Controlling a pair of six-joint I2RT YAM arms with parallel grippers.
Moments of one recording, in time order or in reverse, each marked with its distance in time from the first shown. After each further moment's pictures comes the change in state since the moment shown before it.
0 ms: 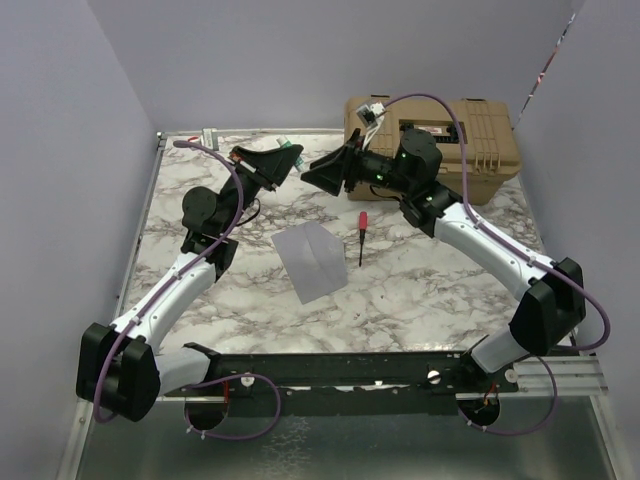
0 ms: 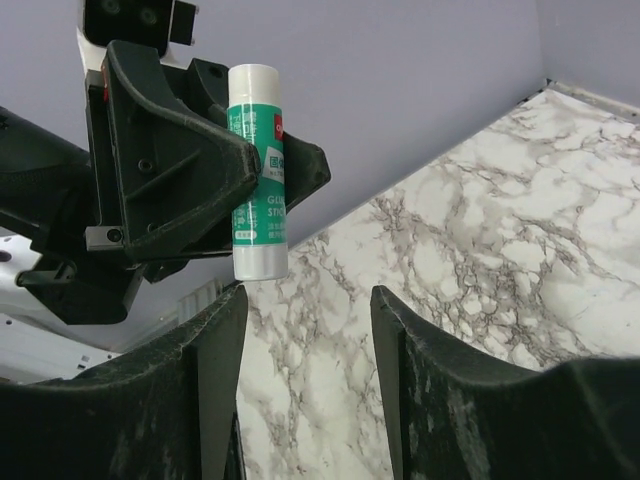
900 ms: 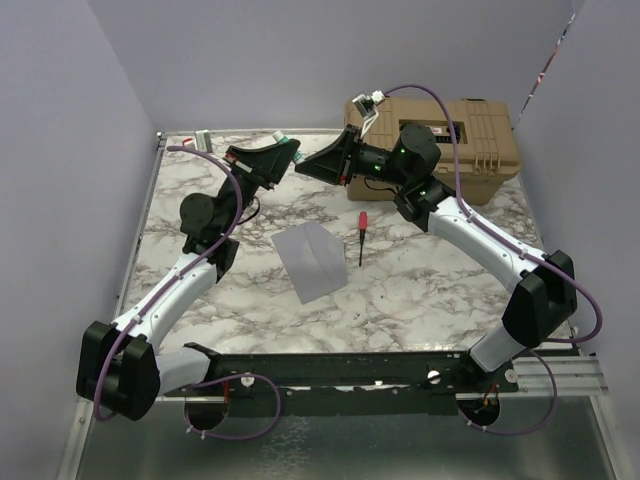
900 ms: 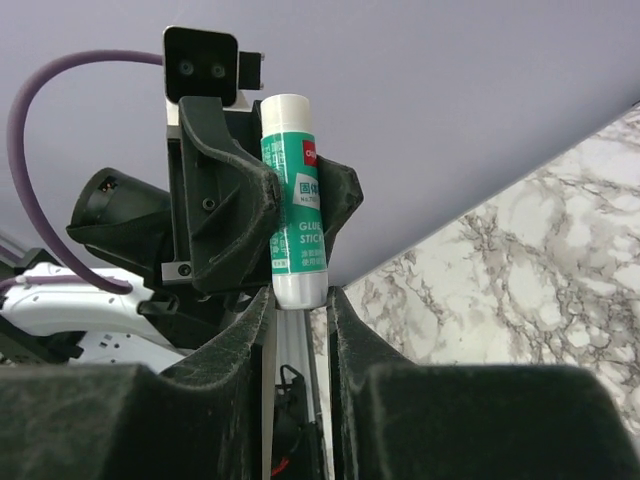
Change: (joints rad) left arm -0.010 0.008 -0.012 0.119 -0.020 -0.021; right arm 0.004 0.063 0.065 0.121 -0.092 0.239
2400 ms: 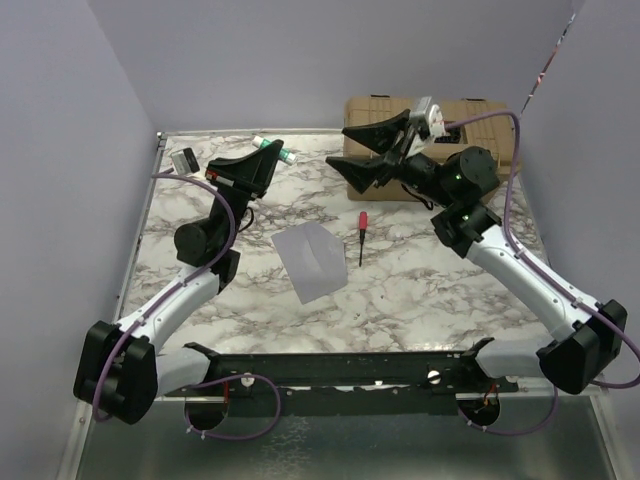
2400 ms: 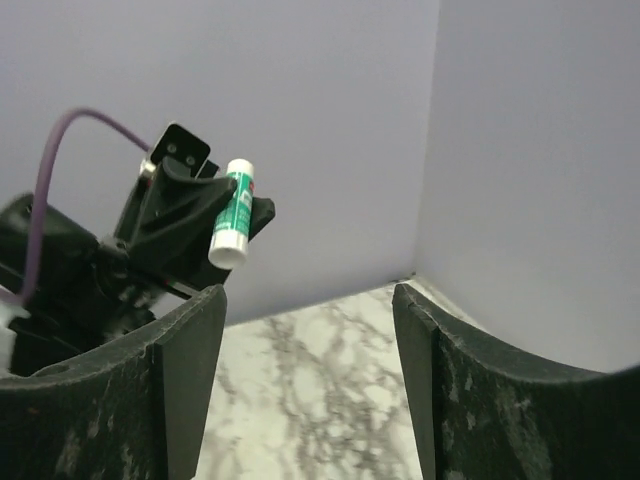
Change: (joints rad) left arm -0.019 0.002 -0.103 0.391 -0.112 -0.229; right arm -0.035 -0.272 -0.129 0.080 0.173 -0.433
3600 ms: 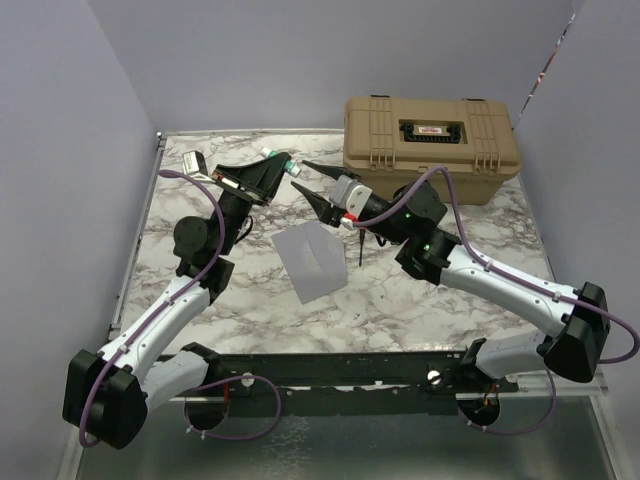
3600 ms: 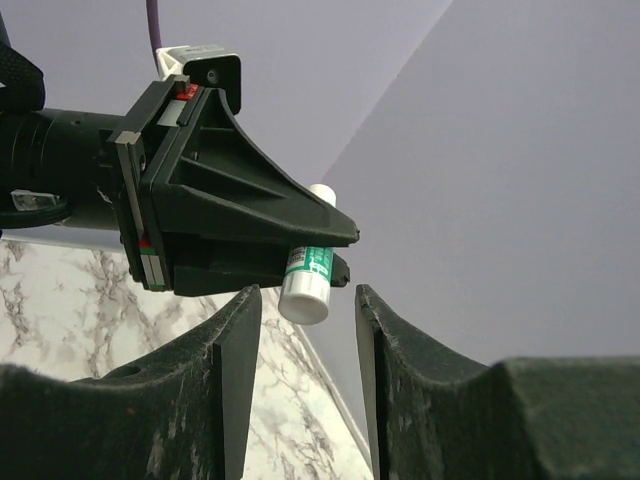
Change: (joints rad) left arm -0.030 -0.163 -0.024 -0.426 -0.031 -0.161; right arm 0.349 0.018 -0.108 0.009 0.294 -0.919
